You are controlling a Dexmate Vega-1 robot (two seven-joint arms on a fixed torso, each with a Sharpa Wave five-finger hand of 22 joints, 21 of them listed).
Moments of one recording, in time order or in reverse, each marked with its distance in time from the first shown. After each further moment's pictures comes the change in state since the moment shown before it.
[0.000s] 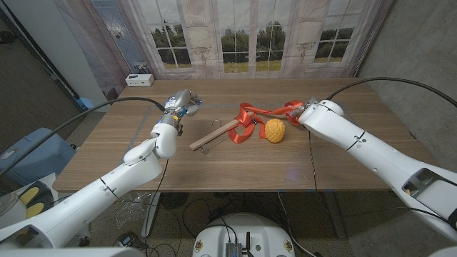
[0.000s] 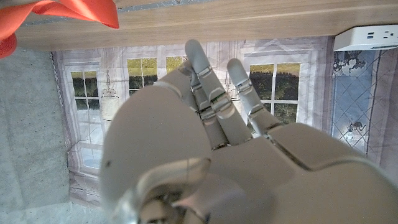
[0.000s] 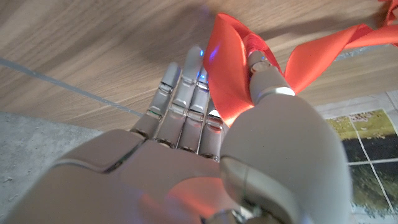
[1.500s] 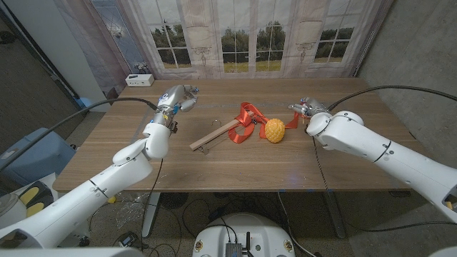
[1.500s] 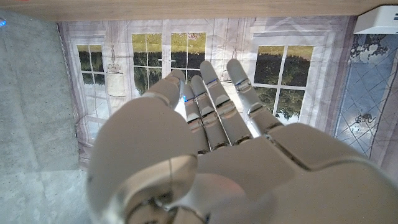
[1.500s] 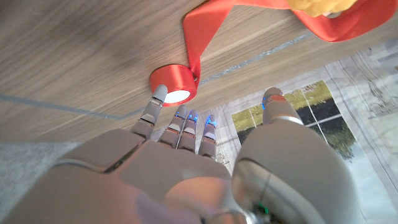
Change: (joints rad) left arm 0.051 0.024 -0.104 0.055 -0.028 -0.166 0.062; left_hand -0.230 -0.029 0.025 0.024 0.012 -0.268 -0.003 -0.090 -0.050 -0.227 0.050 -0.118 -0.106 -0.342 0.128 -0.007 -0.290 0.006 0.017 -0.124 -0.009; right arm -0.035 -0.199 -0.037 -0.149 0.286 0.384 -0.240; right_hand -0.329 -0.046 -0.127 0.154 -0.019 -0.681 -0.064 0.038 -0.044 -0.653 0.023 -0.338 -0.149 -0.609 0.048 -0.421 -0.265 -0.250 0.072 -0.312 -0.005
